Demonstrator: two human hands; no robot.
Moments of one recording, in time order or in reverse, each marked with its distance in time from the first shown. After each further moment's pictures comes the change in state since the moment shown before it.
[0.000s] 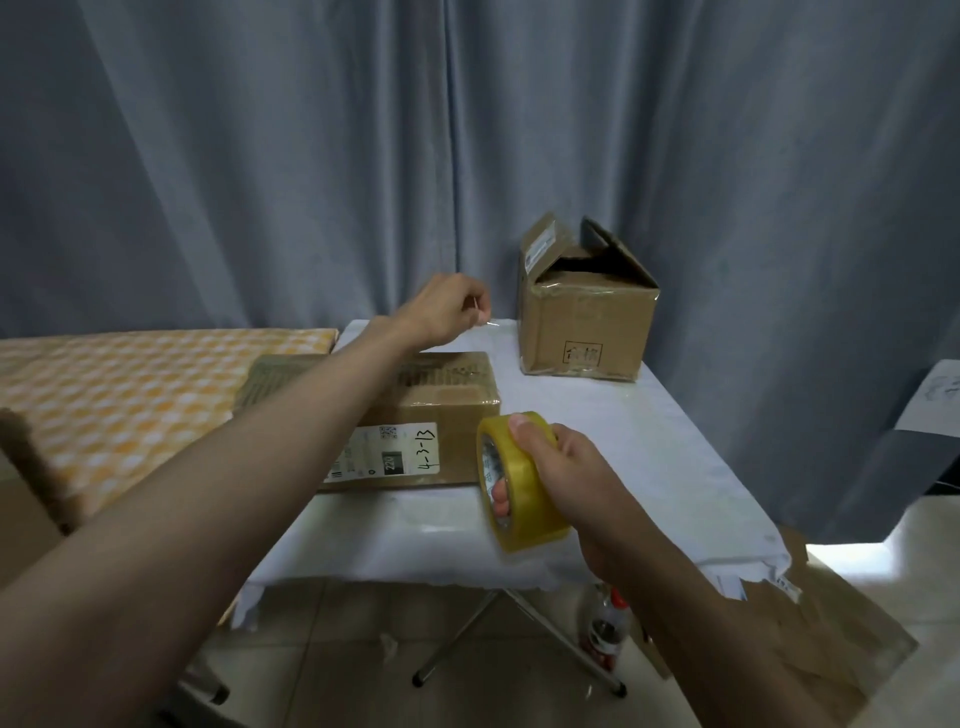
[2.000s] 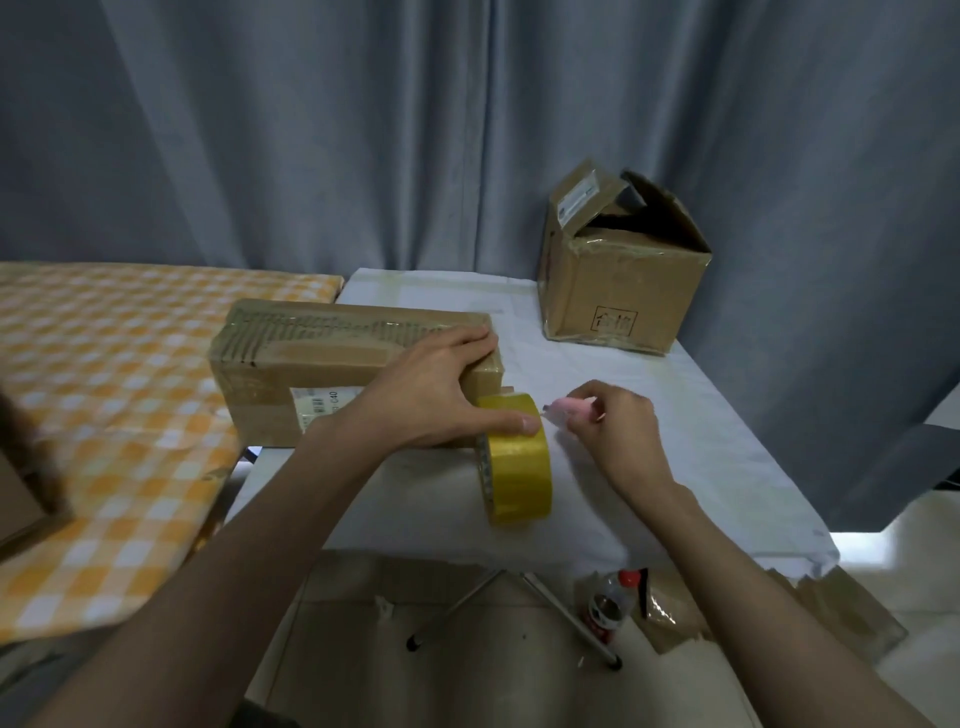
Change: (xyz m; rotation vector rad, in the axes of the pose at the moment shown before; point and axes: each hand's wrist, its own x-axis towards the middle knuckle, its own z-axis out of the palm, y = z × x) left_hand -0.128 -0.002 0.034 -0.016 -0.162 -0.138; right_hand 0.091 0.054 -0.026 -0.742 0.356 -0.326
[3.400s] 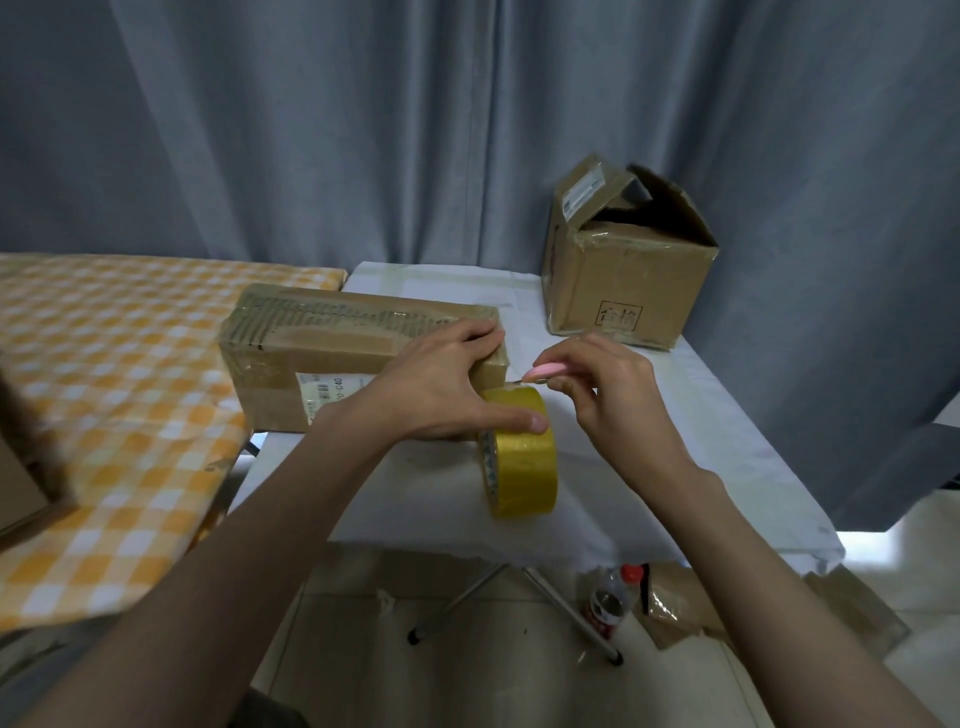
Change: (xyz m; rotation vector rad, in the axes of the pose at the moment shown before) left_hand 0.000 0.009 -0.002 0.027 -0.047 -0.004; right_hand 0.001 -0.033 -0.019 0.018 0.020 -0.541
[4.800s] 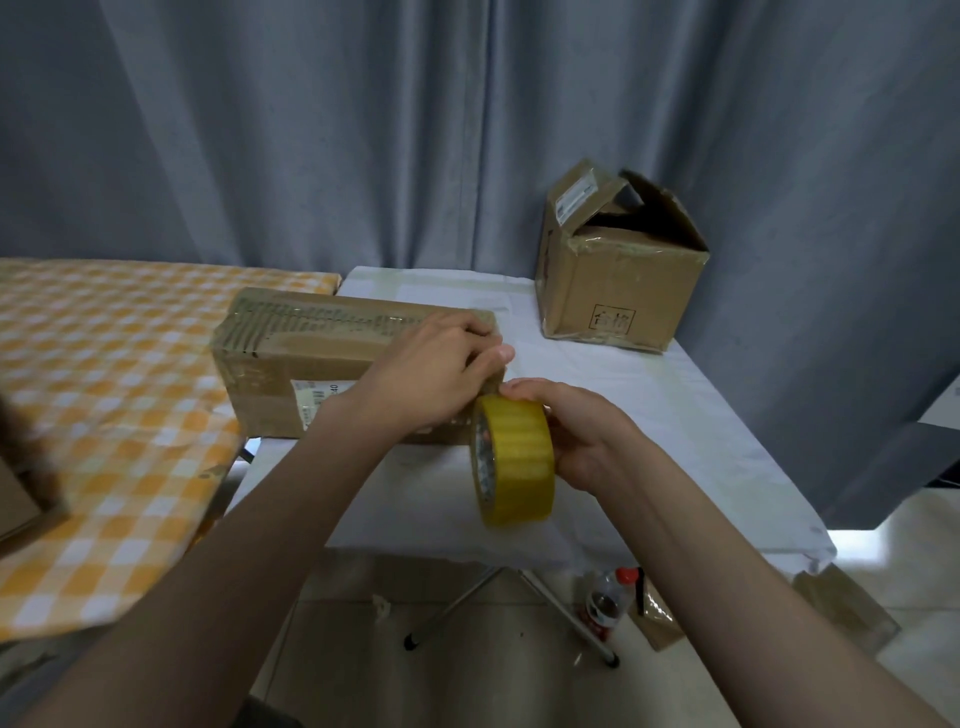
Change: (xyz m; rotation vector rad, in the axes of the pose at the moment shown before) left_hand 0.010 -0.004 -0.006 0.008 0.165 0.098; right_hand 0.013 -0.042 0.018 1.143 -0.164 1.186
